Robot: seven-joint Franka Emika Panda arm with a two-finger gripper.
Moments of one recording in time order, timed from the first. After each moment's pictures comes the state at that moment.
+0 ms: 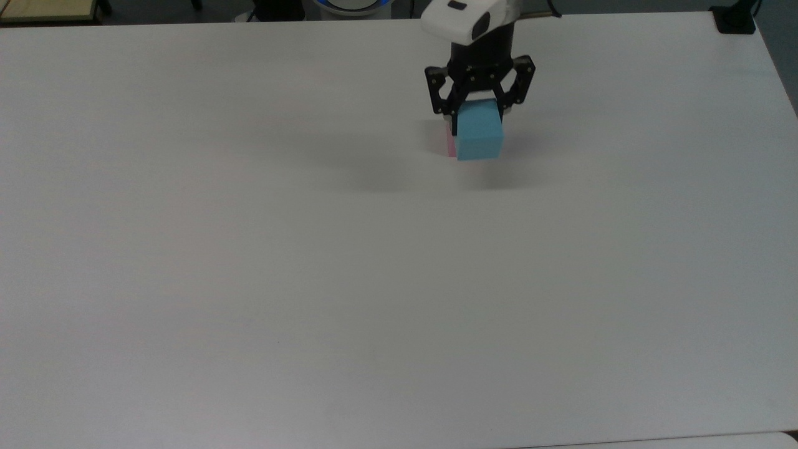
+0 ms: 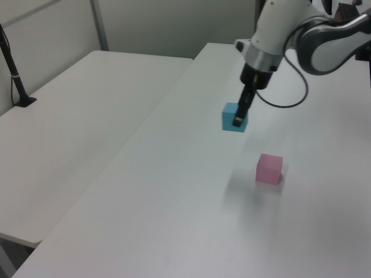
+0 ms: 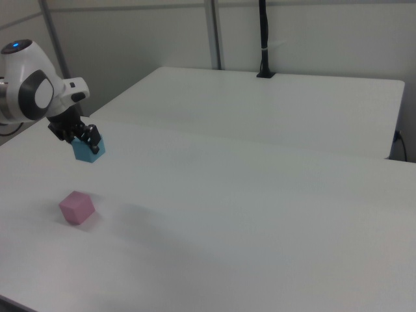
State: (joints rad) arm 0.47 0.01 -0.10 -2.05 -0.07 2.38 0.26
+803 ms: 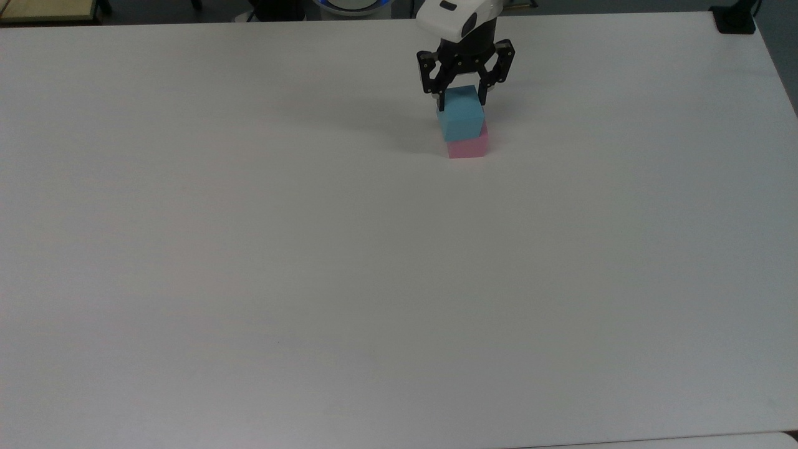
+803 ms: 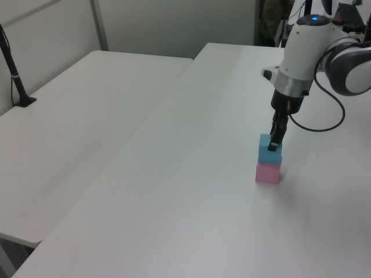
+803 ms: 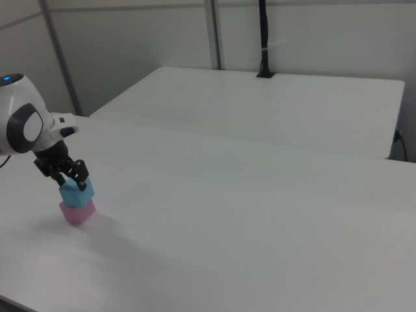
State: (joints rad) arm 0.47 -0.10 -0.06 -2.32 -0.07 2.41 0.26
